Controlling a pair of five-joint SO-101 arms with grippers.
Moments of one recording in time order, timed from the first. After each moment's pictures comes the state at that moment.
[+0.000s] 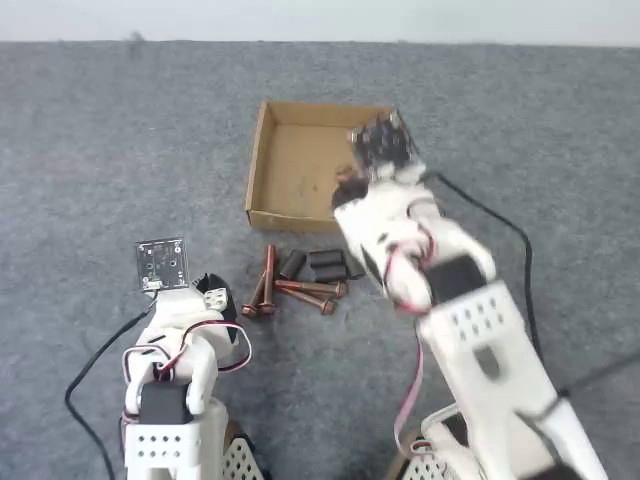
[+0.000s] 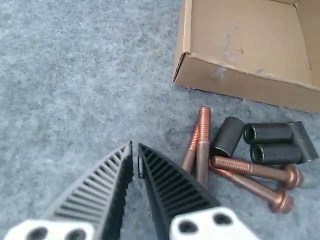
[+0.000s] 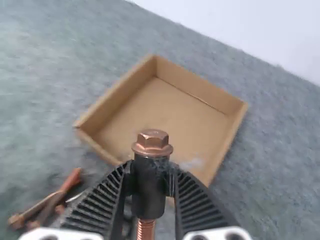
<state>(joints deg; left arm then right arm) -5.9 -102.8 97.2 60.4 14.0 -26.9 -33.1 33.6 44.8 5.8</state>
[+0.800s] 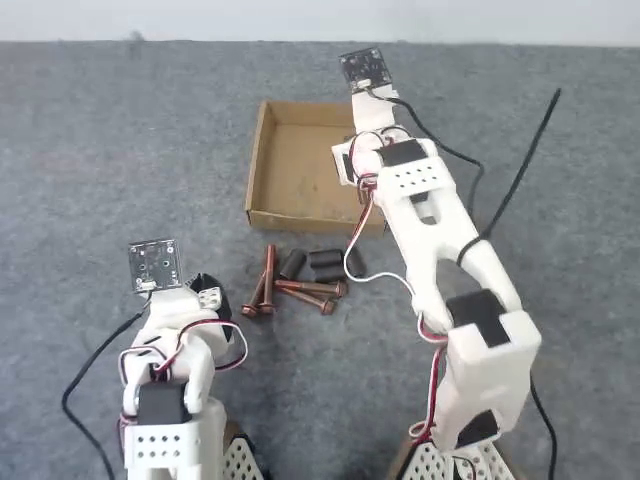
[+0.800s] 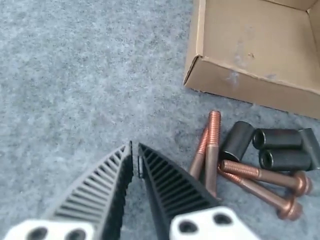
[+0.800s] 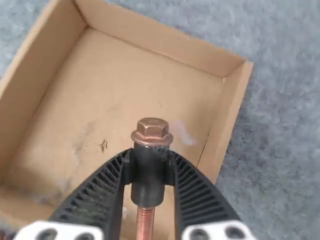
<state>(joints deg) -8.1 -102.8 97.2 60.4 14.0 -21.5 20.7 -5.3 44.8 -1.5</state>
